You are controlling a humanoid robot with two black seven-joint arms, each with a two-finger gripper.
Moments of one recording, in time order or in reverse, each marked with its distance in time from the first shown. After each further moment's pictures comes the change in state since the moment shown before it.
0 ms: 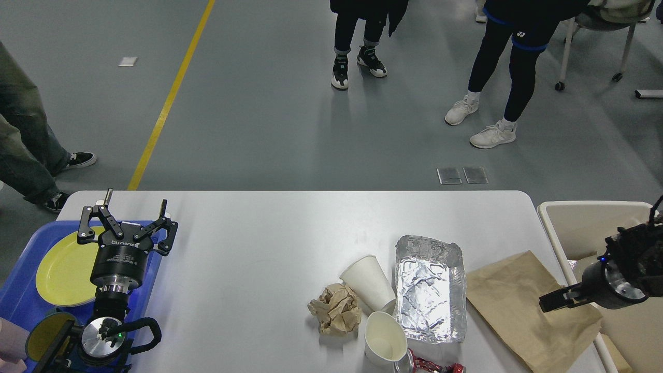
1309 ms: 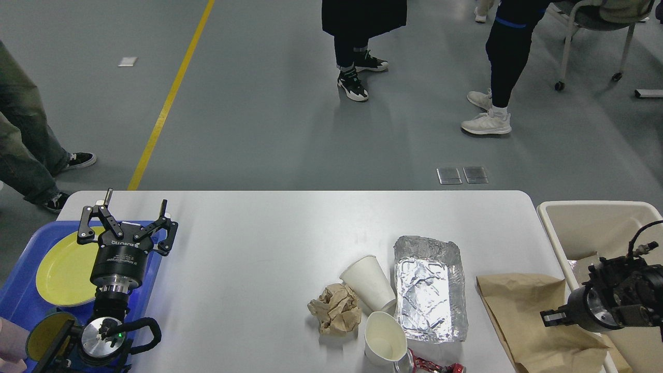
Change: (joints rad) left arm 0.000 0.000 0.000 0.000 0.000 0.000 0.000; right arm -0.140 0.014 0.113 -0.021 0.038 -0.061 -0.181
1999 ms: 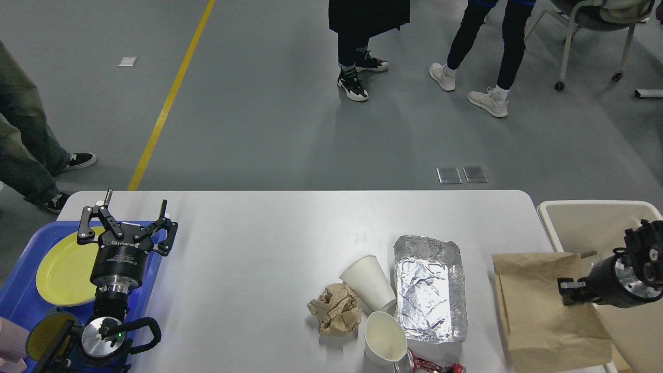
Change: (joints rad) left arm 0.000 0.000 0.000 0.000 0.000 0.000 0.000; right arm 0.410 -0.203 -0.006 0.315 0.099 0.223 -0.054
